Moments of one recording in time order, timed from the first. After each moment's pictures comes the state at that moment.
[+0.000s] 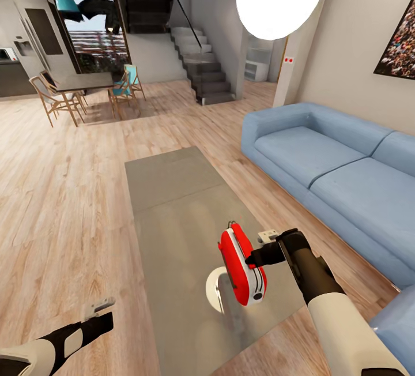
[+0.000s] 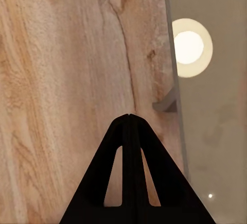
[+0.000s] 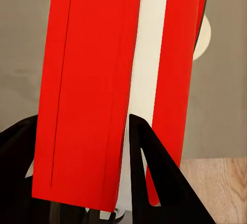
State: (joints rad) left arm -0.72 0.23 -0.19 0.08 0.53 0.01 -0.28; right arm -0.73 0.01 0.00 -0.96 0.47 0.99 0.68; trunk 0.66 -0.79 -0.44
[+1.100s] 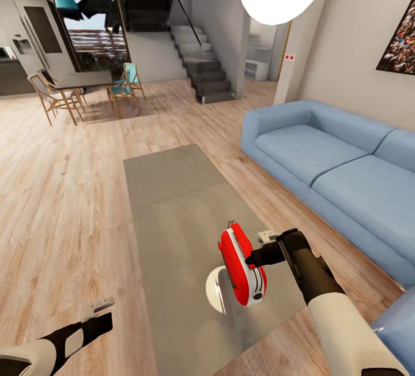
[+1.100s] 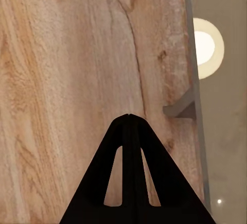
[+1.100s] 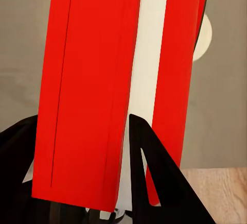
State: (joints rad) left arm -0.72 0.22 -0.19 0.08 0.53 0.01 -0.24; right arm -0.73 0.01 0.00 -0.96 0.47 0.99 0.68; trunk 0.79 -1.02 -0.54
